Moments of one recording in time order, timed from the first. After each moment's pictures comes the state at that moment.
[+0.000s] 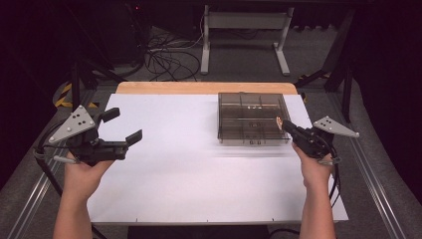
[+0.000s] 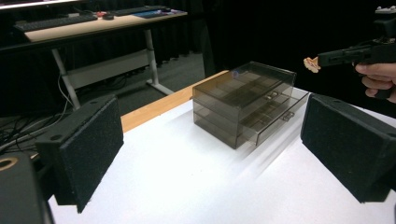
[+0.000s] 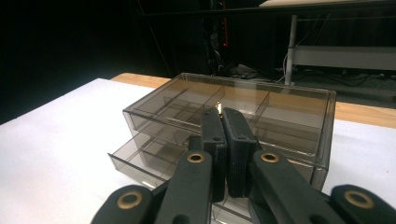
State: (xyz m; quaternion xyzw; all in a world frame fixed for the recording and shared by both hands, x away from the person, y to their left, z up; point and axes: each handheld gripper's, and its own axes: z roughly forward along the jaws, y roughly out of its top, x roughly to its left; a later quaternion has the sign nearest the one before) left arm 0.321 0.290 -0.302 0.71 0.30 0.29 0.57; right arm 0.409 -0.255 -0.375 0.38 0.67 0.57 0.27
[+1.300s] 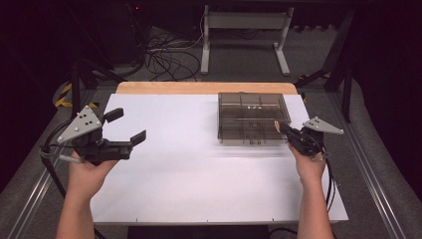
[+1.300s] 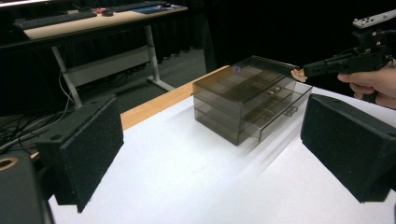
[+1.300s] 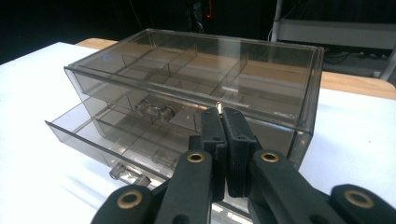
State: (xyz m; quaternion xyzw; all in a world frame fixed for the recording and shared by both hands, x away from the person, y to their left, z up) left arm 0.326 0.282 -0.307 0.72 0.30 0.29 0.56; right arm 0.439 -0.256 -0.408 0.41 0.70 0.52 0.28
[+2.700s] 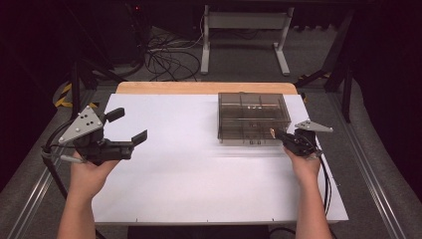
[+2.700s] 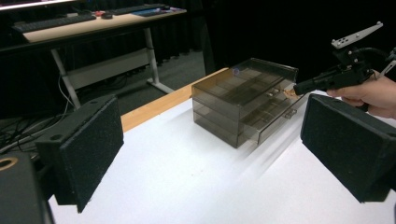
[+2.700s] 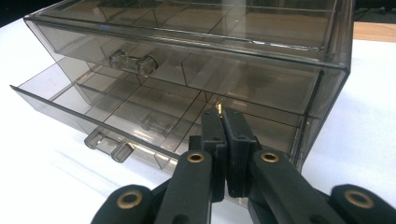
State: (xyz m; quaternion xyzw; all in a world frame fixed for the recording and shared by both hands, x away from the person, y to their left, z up) left arm 0.326 0.281 -0.307 0.71 0.29 0.30 0.56; right arm 0.457 -0.254 -0.433 0.44 0.72 0.48 0.24
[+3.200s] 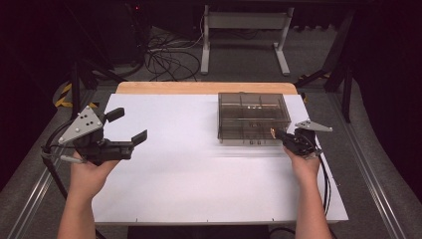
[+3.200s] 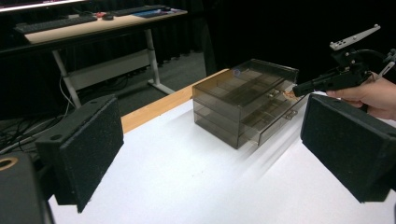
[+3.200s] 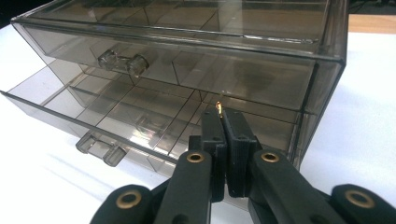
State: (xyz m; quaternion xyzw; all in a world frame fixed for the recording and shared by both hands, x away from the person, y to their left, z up) left arm 0.326 0.281 -0.307 0.71 0.29 0.30 0.56; right arm 0.460 -0.255 -0.436 0.46 0.71 0.48 0.23
